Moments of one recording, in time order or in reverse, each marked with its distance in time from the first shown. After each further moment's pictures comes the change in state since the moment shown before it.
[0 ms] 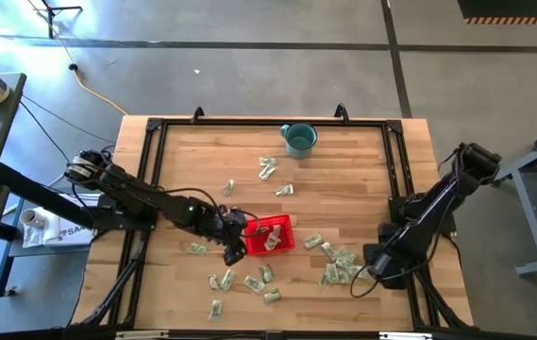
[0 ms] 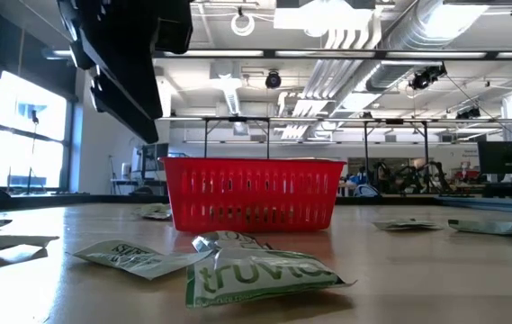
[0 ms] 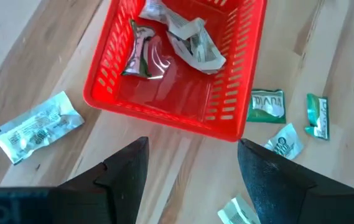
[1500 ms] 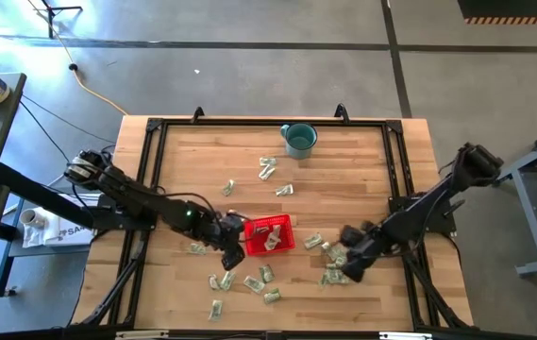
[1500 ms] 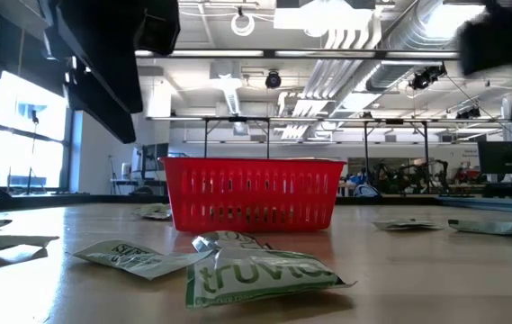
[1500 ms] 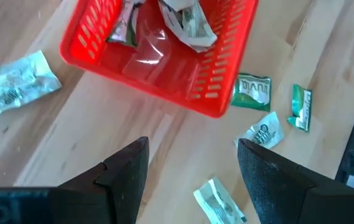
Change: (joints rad) left arm -0.051 0.000 0.000 -0.017 0.018 -0.161; right arm -0.271 0.003 0.054 0.334 0.210 0.252
